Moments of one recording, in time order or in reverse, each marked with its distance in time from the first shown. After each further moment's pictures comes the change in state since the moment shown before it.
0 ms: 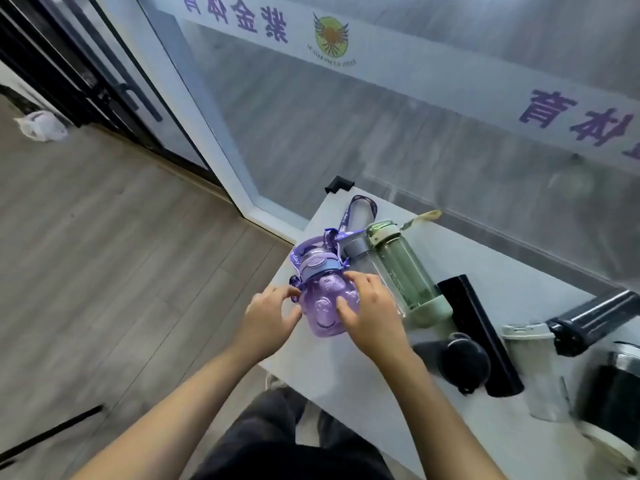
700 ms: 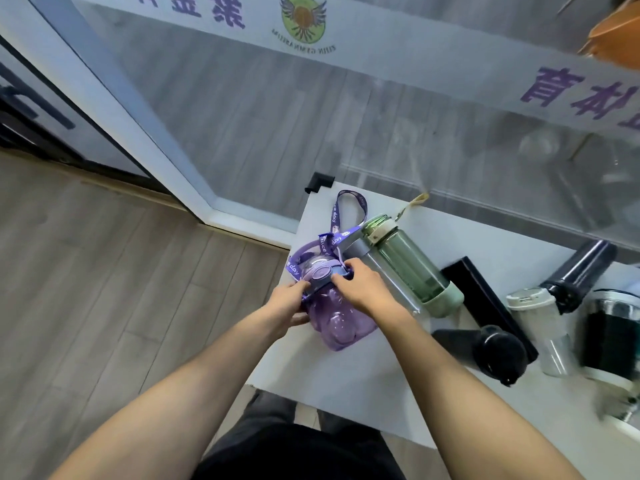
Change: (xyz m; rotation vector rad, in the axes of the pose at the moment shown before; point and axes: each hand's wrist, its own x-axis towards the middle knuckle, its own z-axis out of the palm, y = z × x) left_hand 0.118 -0.013 0.008 -0.857 -0.399 -0.683; right_hand 0.097 -0.020 0.039 0.075 -0.234 0.608
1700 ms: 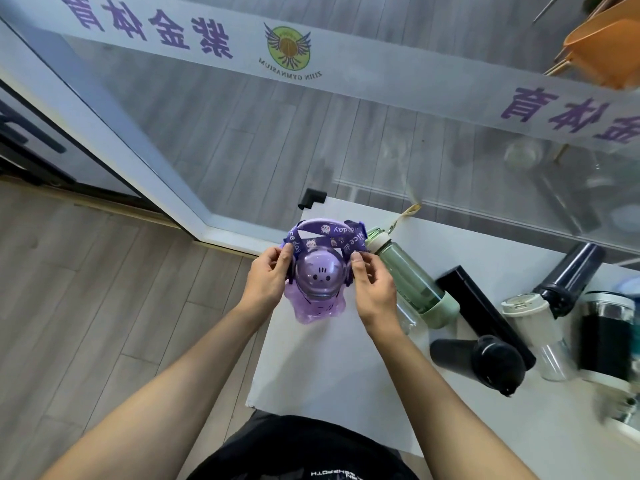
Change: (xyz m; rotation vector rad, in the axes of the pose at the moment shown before) left_hand 0.011 0.056 -0.028 0.130 0.009 0.639; right_hand -0.019 -0.008 -0.006 0.740 0.464 -0.167
